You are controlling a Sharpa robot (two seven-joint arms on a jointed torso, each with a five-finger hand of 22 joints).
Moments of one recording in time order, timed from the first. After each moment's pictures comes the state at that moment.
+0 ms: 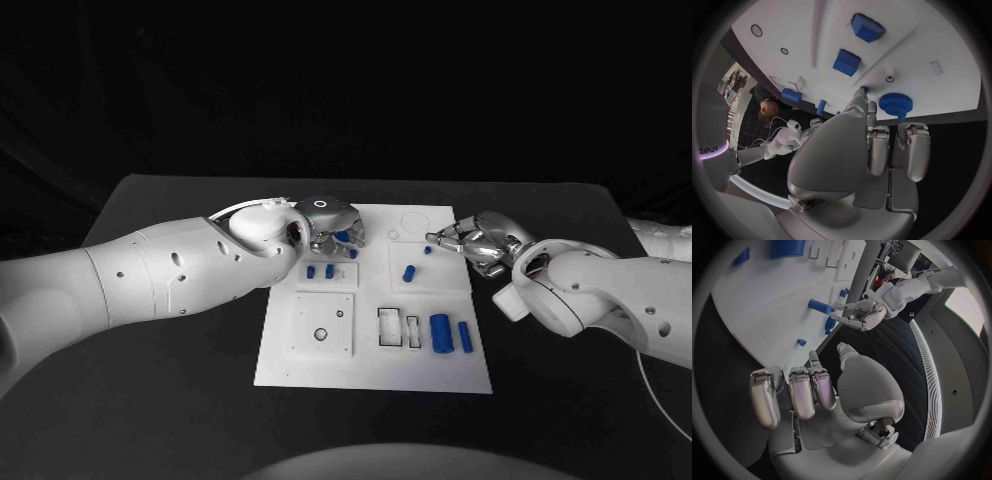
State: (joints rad) left arm 1.32 -0.49 -0.22 1.24 -1.63 -0.22 0.02; left_hand 1.72 -0.03 0.09 0.29 0.05 1.03 0.08 0.07 0.16 1.09 0.04 0.07 0.06 1.46 -0.02 1.57 1.31 0.02 1.47 0.10 1.57 1.31; right arm 1.25 -1.01 -0.20 1.68 -0.67 -0.49 -0.08; right_hand 1.14 0.03 0.03 0.22 0.36 0.79 0.20 0.18 0.24 1.47 0.13 1.57 1.31 1.47 0.06 1.57 1.31 0.01 1.47 0.17 1.57 1.31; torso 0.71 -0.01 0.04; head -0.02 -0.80
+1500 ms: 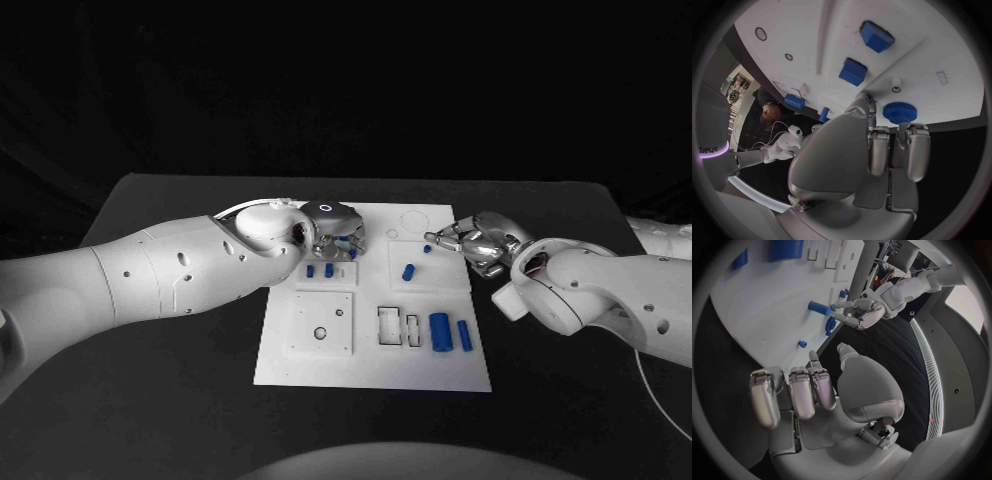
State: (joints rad) left arm 1.31 -0.47 -0.22 1.23 -1.64 -0.15 0.02; left_hand 1.75 -0.03 0.15 0.29 0.05 1.04 0.08 0.07 0.15 1.10 0.03 0.07 0.06 1.46 -0.02 1.57 1.31 0.02 1.47 0.10 1.57 1.31; right arm 1.25 -1.01 -0.20 1.67 -0.65 -0.48 -0.09; right_hand 1.13 0.04 0.03 0.22 0.36 0.79 0.20 0.18 0.24 1.47 0.13 1.57 1.31 1.47 0.06 1.57 1.31 0.01 1.47 0.17 1.57 1.31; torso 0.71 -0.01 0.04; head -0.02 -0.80
